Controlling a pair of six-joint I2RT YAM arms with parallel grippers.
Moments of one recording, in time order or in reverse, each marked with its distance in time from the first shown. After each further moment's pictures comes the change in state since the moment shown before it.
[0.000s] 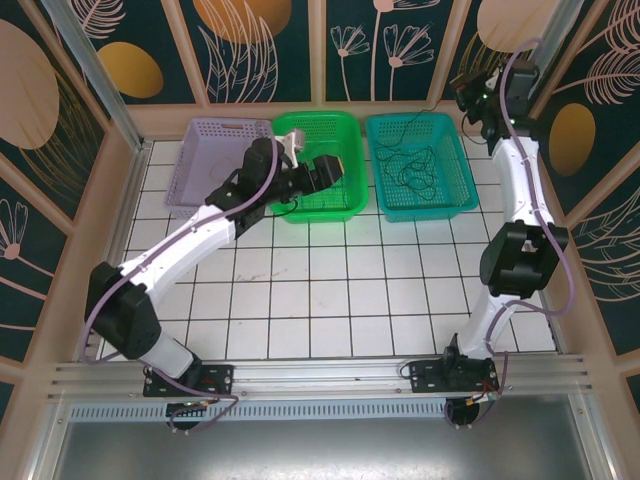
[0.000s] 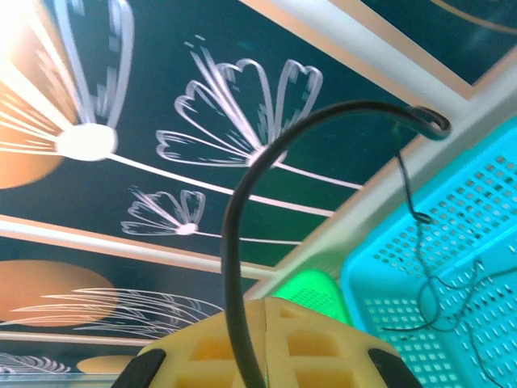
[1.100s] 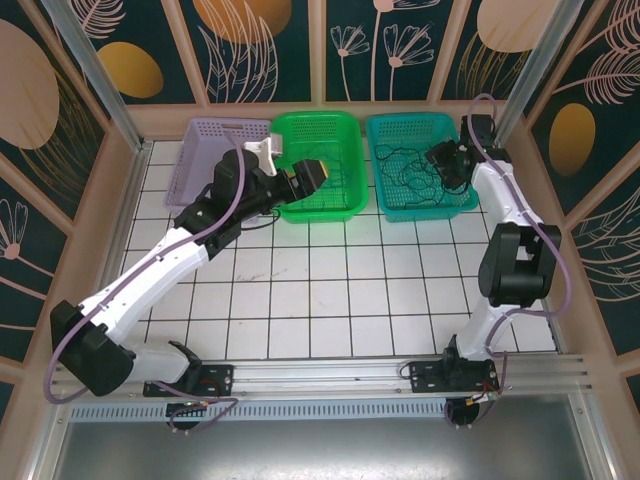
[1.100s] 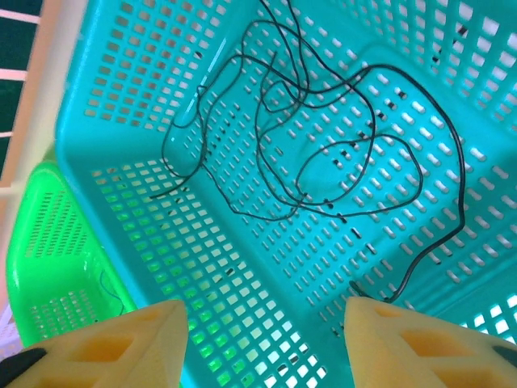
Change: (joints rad) left arm -0.007 -0.208 -0.079 -0.056 -0.064 -0.032; right arm 0.075 -0.098 -0.332 -0.305 0.218 -0.076
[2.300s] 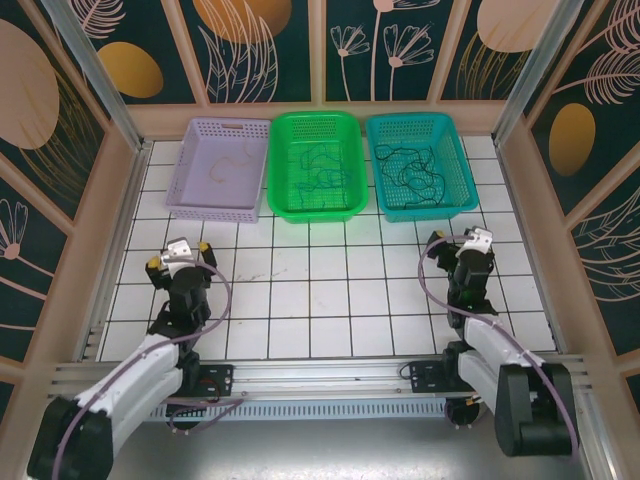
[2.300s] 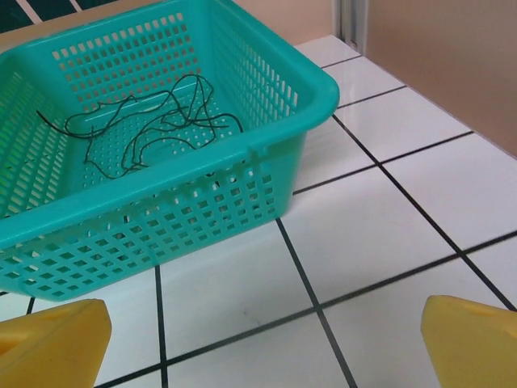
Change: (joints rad) left arm 0.294 -0.533 -1.148 0.600 -0.942 0.731; right arm 0.039 -0.809 -1.414 1.160 0.360 -0.633
